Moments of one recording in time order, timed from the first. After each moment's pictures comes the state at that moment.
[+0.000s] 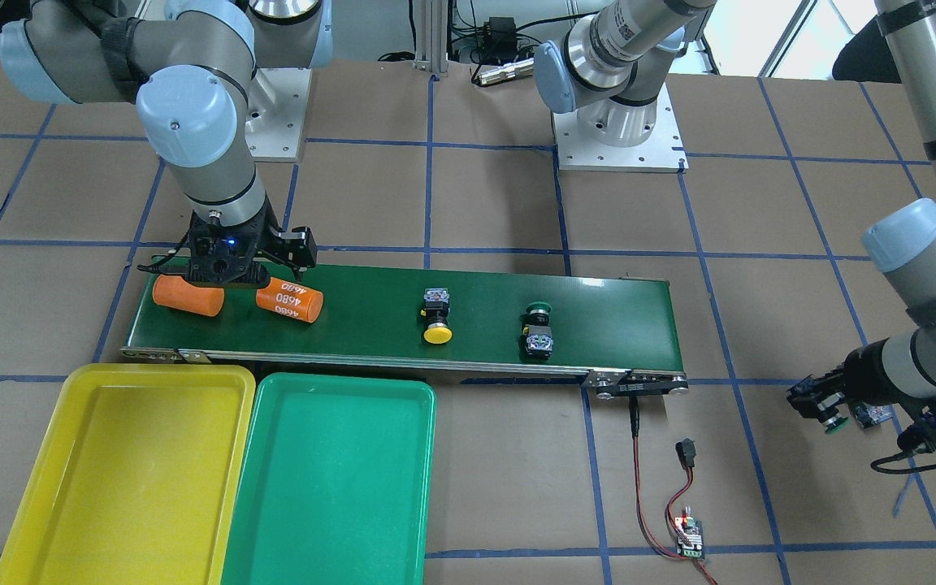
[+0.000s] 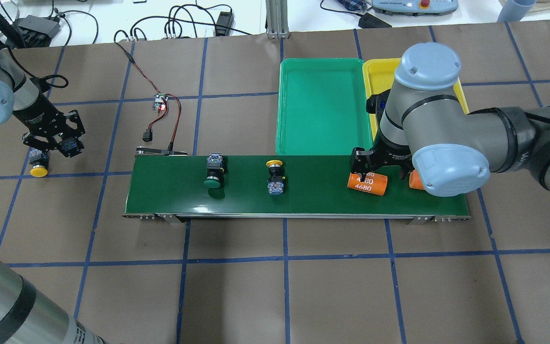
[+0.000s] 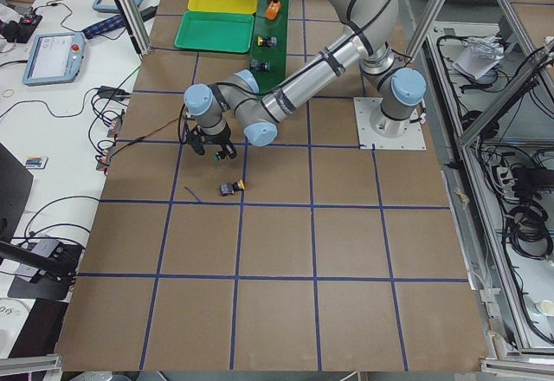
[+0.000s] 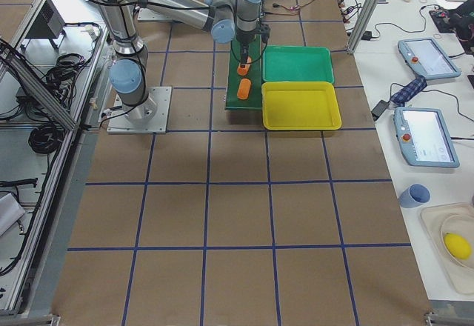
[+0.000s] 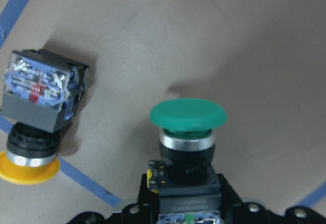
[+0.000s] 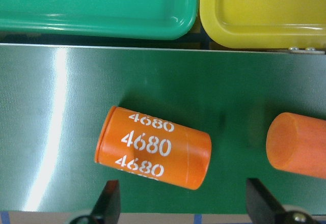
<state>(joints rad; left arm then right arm) -1.12 -2.06 -1.58 -1.25 1.58 -0.04 1.64 -1.49 1.97 -1.99 -1.59 0.06</state>
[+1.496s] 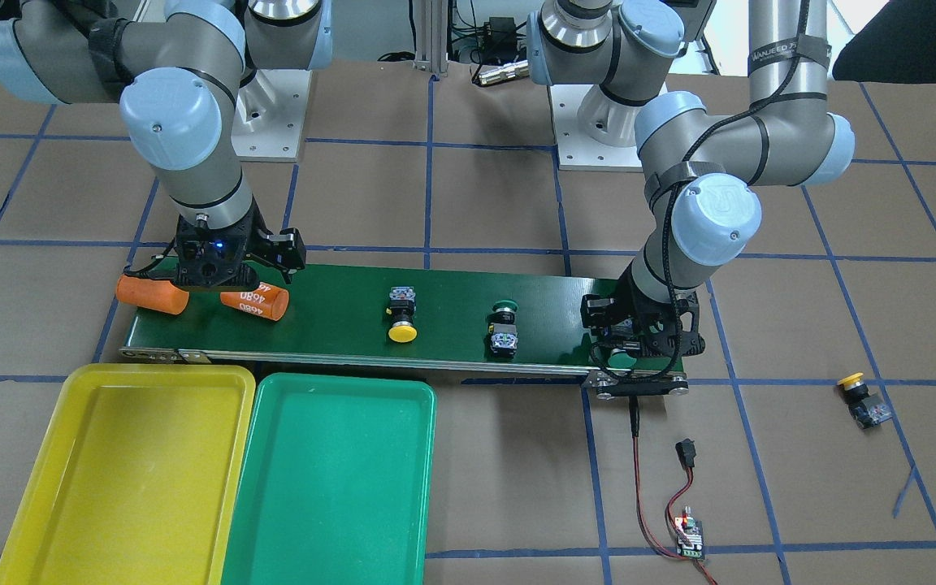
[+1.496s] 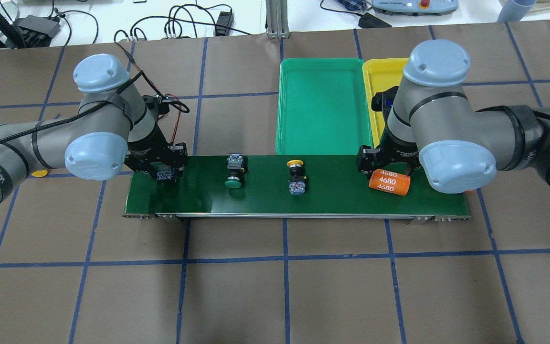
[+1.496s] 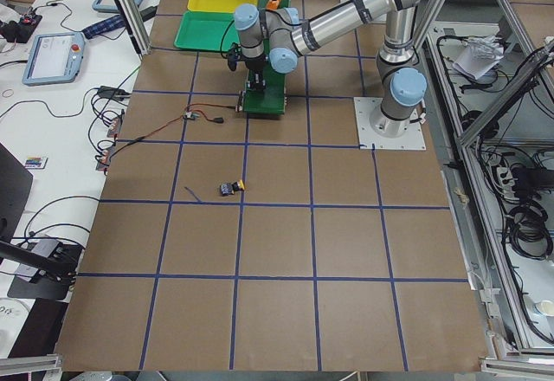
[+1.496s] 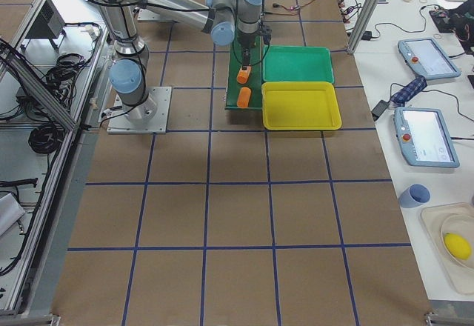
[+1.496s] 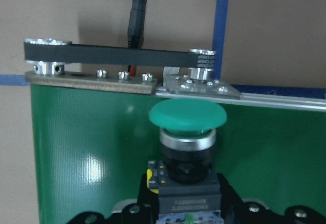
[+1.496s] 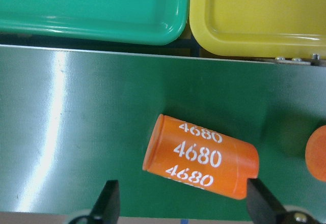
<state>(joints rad) -1.50 -1.80 -1.92 -1.09 1.57 0.00 1.62 -1.49 1.97 -1.99 -1.59 0.01</state>
